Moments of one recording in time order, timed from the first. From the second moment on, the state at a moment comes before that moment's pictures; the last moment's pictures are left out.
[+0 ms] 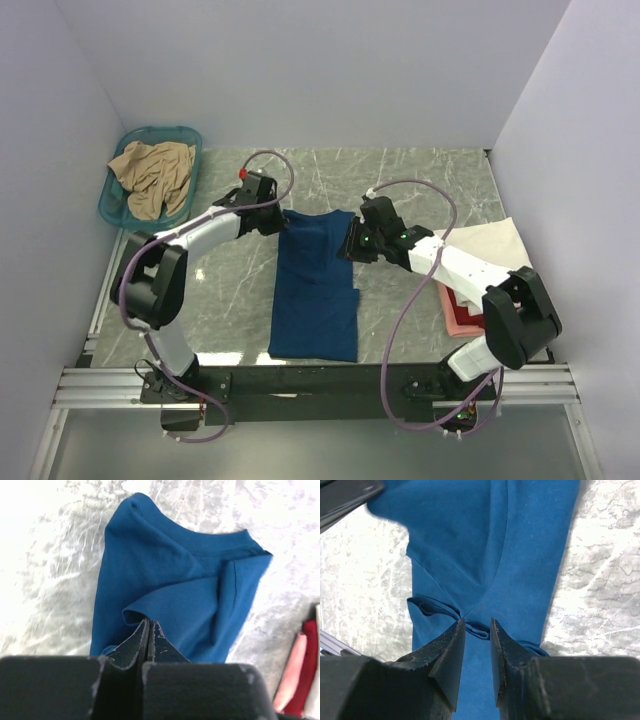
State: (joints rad) left arm -0.43 1.79 1.22 -0.27 0.02 -0.79; right arm 0.57 1.47 0.95 -0.29 -0.11 0.69
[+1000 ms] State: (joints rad) left arm -0.43 1.57 0.94 -0.22 -0.05 -0.86; right arm 0.54 1.77 1.18 -0.32 -0.10 0.68
